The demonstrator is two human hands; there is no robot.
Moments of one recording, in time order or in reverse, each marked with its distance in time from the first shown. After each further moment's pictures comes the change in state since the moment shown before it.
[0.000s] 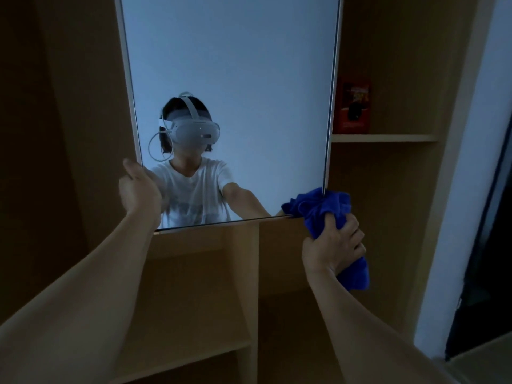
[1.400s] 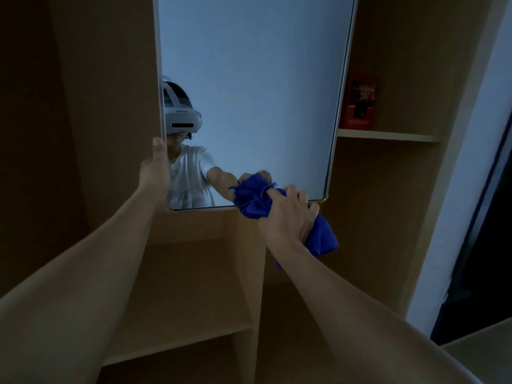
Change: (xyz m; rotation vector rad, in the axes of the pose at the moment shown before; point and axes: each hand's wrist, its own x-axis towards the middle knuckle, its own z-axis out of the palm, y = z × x) left_hand -0.009 0.011 -0.027 0.126 -0.341 0.061; right_hand -0.040 -0.090 -0.036 -0.071 -0.214 -0.460
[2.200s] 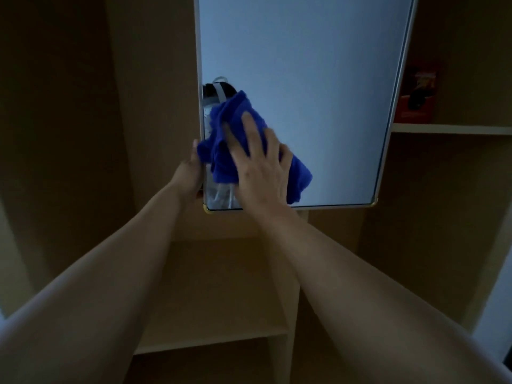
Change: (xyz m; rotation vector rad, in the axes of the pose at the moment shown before) left_hand 0.006 0.001 -0.019 0.058 -0.242 -0.041; right_hand 0.029 -0.098 -0.018 0.250 0.313 -0.501
